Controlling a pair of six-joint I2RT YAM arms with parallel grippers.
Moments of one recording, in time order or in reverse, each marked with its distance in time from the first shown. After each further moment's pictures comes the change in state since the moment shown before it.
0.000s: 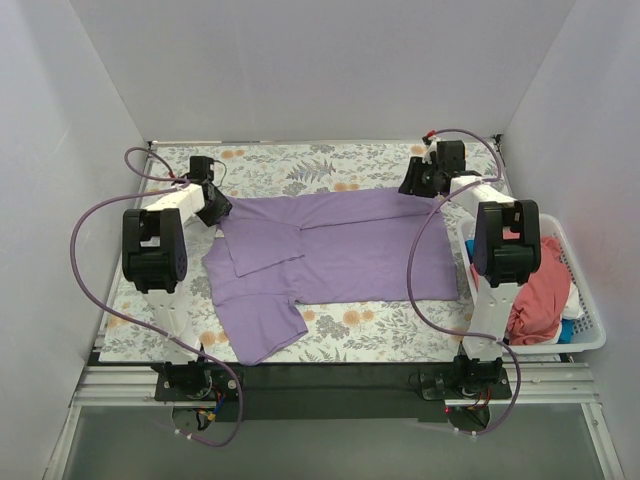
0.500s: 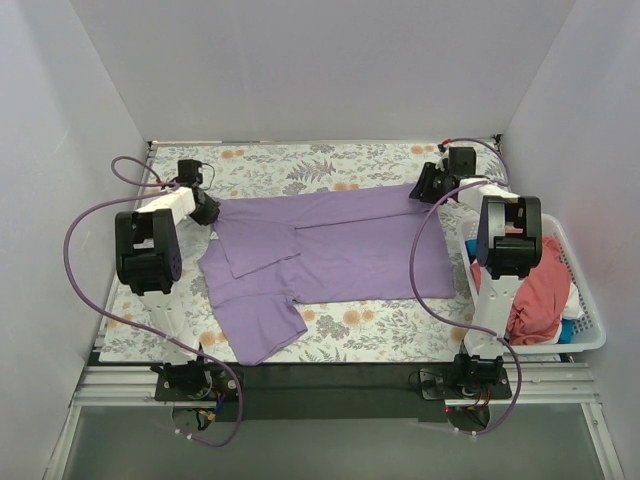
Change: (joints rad) left arm 0.056 -0.003 -0.032 0.031 0.019 -0.046; right arm -0.082 0.089 0.018 0.002 -0.014 0.066
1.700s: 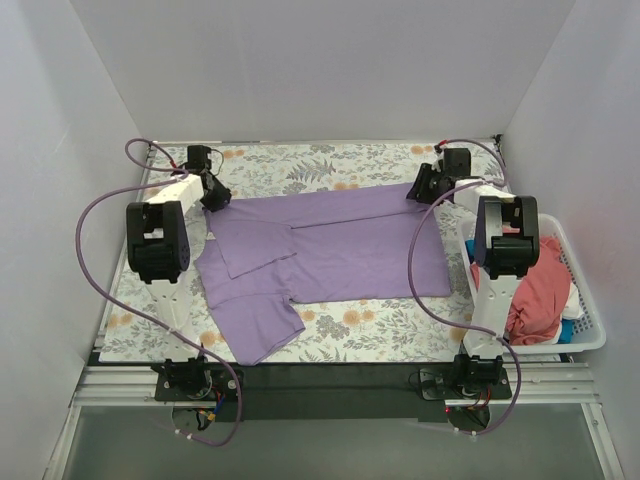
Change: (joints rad) left arm -0.043 0.118 0.179 -0.030 0.067 0.059; right arm 0.014 -0.016 -0.009 0.022 0.034 0.021
